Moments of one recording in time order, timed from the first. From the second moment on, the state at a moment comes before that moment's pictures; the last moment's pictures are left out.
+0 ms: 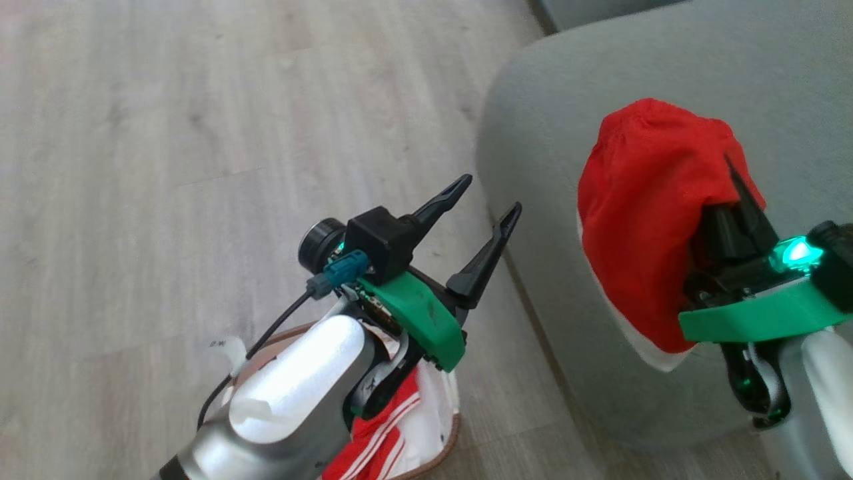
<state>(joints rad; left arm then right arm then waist) -0.57 0.16 -0.88 0.19 -0.59 0.08 -0.13 -0.21 -0.26 0.13 -0.05 0.37 0.13 -0.26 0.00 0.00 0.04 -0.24</state>
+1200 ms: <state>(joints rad) -0.64 0.14 -0.90 0.30 -0.56 0.08 -0.19 -0.40 -0.34 0.01 -0.01 0.43 0.13 -0.26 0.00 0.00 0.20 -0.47</state>
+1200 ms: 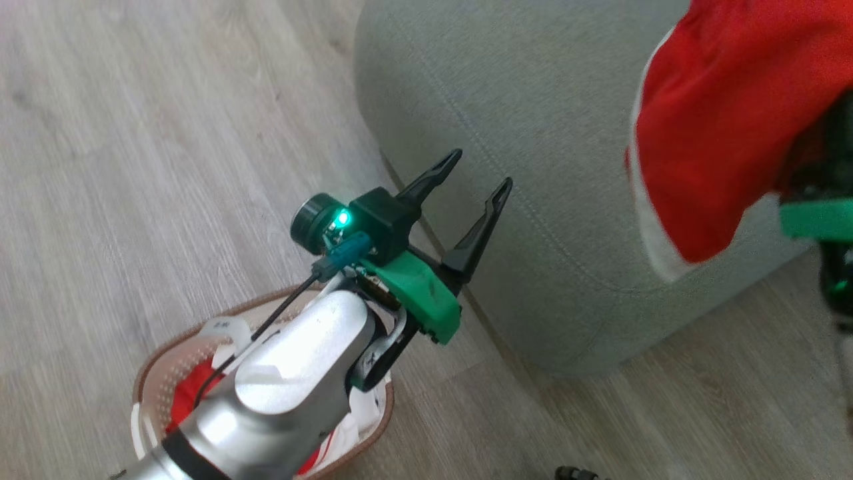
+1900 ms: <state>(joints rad) -0.83 0.10 -0.96 0.29 -0.48 0.08 -0.14 -0.89 -0.57 0.04 0.45 0.54 0.13 -0.26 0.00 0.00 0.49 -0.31</state>
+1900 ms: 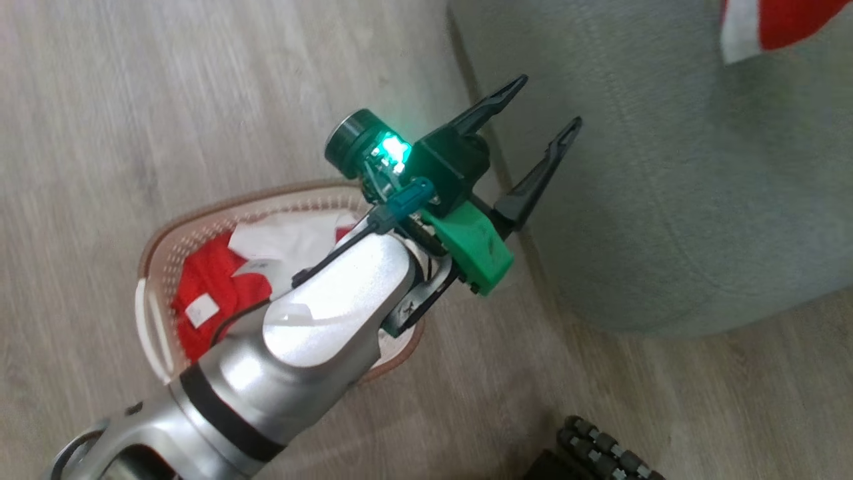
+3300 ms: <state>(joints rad) -0.78 0.08 -0.99 0.36 -0.57 0.08 -0.23 -1.03 -0.72 0.78 0.96 0.93 0.13 -0.01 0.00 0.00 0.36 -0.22</state>
